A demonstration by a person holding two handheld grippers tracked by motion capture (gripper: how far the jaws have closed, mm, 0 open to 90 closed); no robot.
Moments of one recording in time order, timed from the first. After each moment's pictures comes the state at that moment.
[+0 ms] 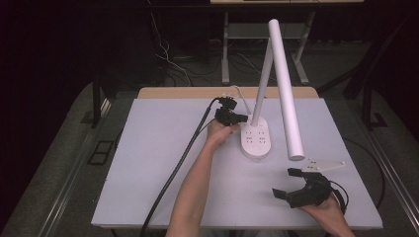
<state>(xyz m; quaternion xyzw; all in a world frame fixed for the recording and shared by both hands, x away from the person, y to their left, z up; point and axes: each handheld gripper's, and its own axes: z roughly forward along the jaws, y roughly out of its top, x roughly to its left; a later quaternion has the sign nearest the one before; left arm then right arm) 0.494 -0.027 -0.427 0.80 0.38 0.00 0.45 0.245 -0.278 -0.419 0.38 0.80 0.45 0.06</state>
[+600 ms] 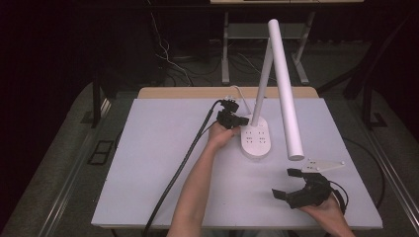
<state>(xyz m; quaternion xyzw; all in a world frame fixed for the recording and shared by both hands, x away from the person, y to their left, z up) 0.491 -0.030 -0.432 0.82 0.37 0.01 0.44 0.244 -0.277 -0.419 0.38 0.80 0.45 0.06</state>
